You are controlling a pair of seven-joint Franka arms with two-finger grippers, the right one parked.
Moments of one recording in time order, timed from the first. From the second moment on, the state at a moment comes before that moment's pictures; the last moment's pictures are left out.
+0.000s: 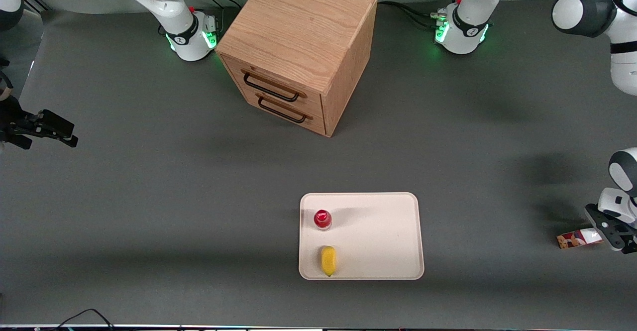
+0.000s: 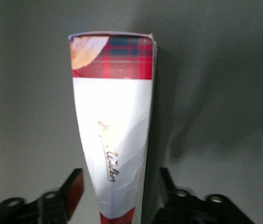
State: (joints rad) arm 0.41 0.91 -0.07 -1.32 0.26 2.45 1.51
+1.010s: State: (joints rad) arm 0.26 0.71 -0.07 -1.24 0.26 2.08 0.93
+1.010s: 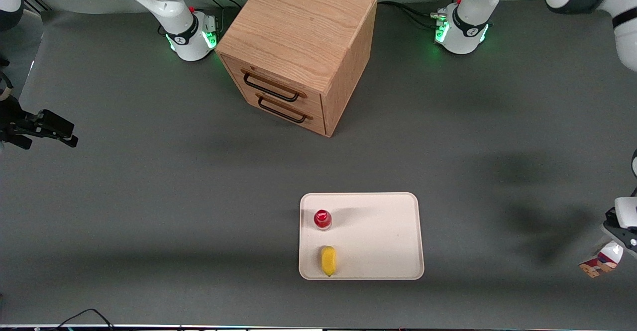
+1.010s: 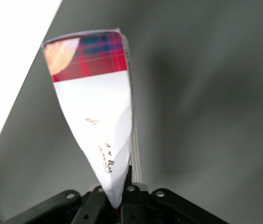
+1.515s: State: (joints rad) arm -0.11 0.58 -0.09 -1.24 0.26 1.69 0.04
